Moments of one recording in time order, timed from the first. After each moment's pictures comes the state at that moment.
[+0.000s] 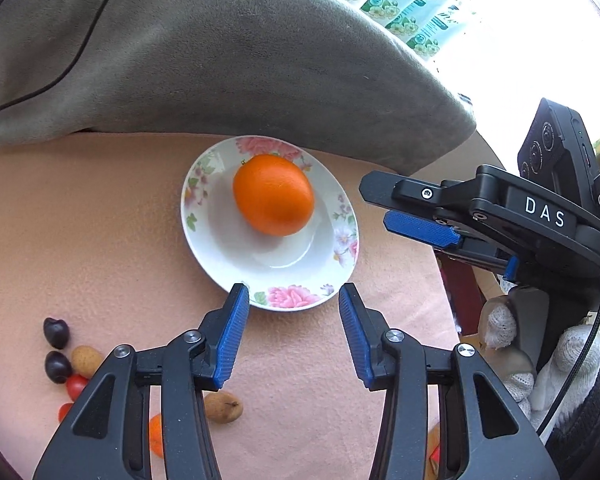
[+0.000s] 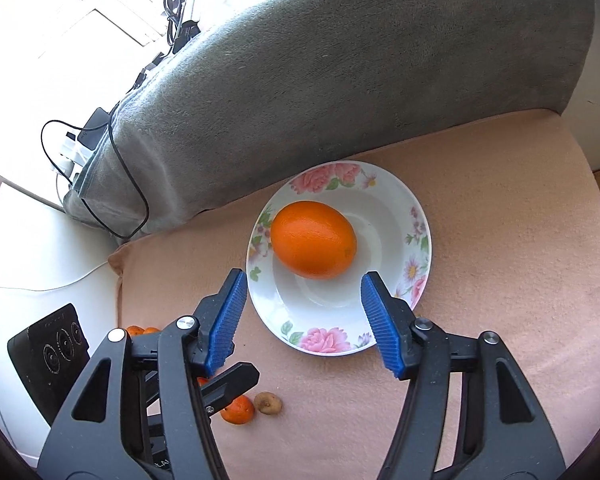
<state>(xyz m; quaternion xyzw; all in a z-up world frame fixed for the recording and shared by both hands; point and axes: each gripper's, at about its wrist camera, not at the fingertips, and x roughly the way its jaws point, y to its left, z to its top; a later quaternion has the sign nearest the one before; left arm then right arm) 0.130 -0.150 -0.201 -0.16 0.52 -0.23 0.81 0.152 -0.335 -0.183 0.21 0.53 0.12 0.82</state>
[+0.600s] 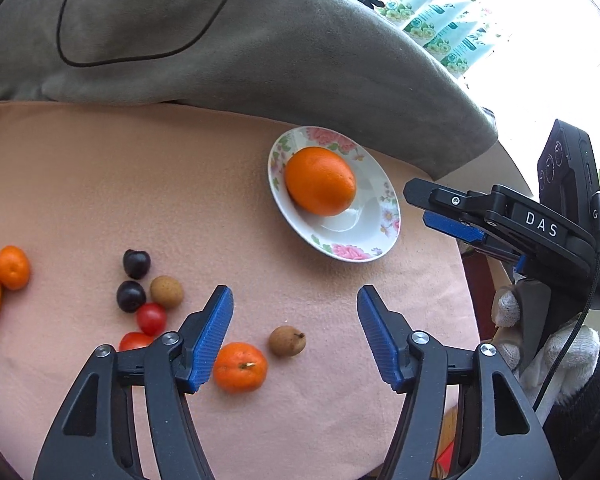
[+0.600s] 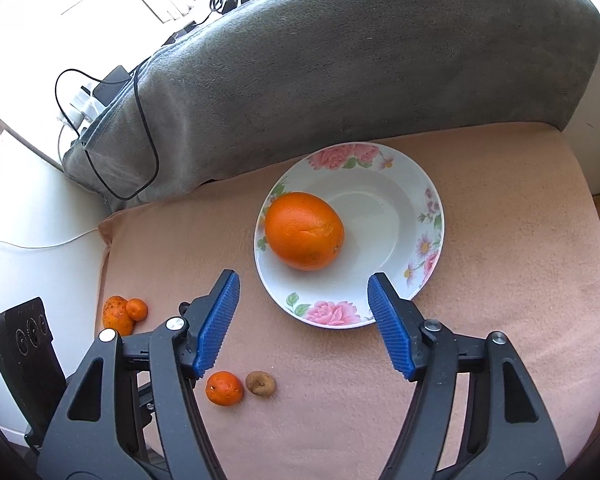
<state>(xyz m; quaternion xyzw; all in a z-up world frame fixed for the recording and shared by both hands) 0.076 -0.087 -0.194 -0.17 0.52 -0.17 0.82 0.123 -0.306 -0.186 0.15 0.52 0.13 0.83</state>
